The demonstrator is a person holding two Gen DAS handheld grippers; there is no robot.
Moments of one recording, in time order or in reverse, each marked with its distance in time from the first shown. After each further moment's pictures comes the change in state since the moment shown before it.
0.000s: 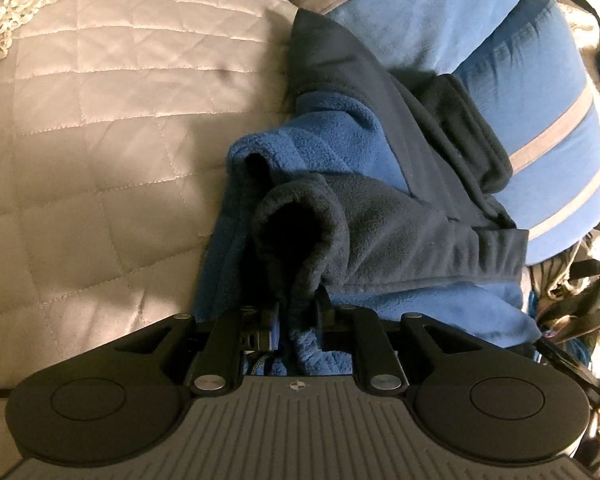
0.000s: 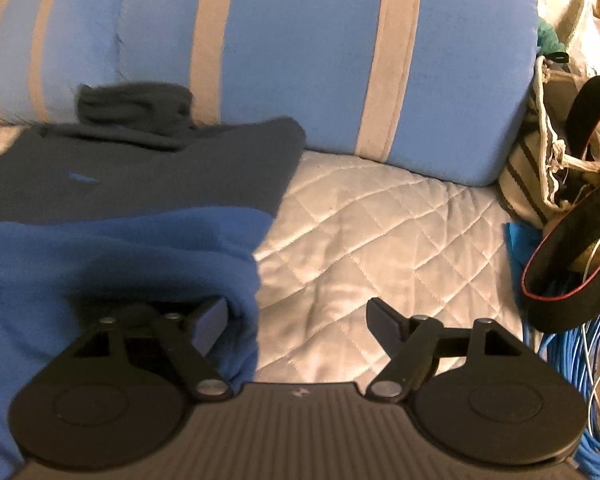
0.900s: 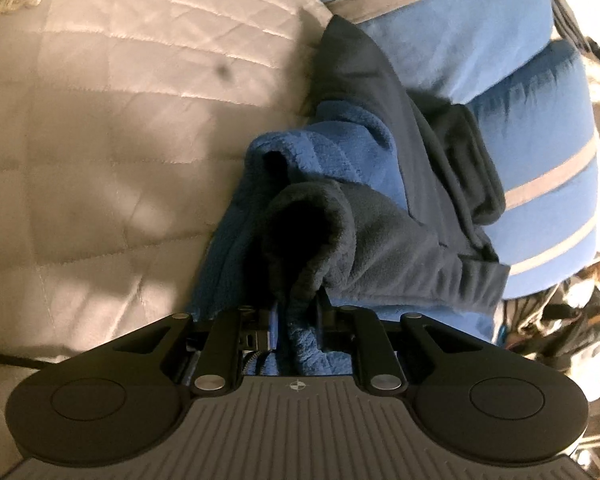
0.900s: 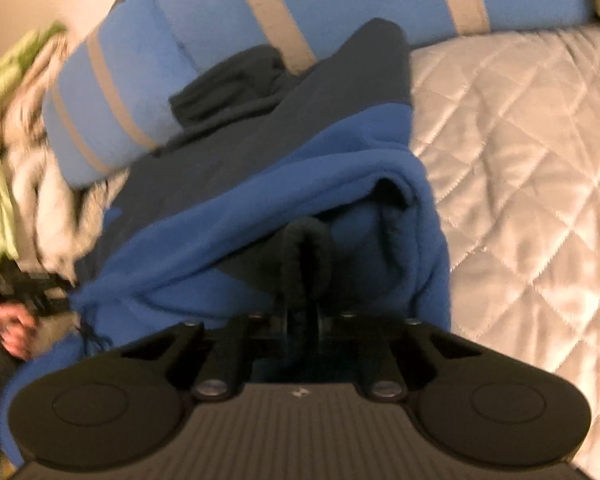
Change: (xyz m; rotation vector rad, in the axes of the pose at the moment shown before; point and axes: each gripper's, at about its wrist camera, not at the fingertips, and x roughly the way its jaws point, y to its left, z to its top) left arm 0.000 0.012 0.005 -0.143 0.009 -0.053; right arm 0.040 0.007 -0.047 0.364 0.119 0.478
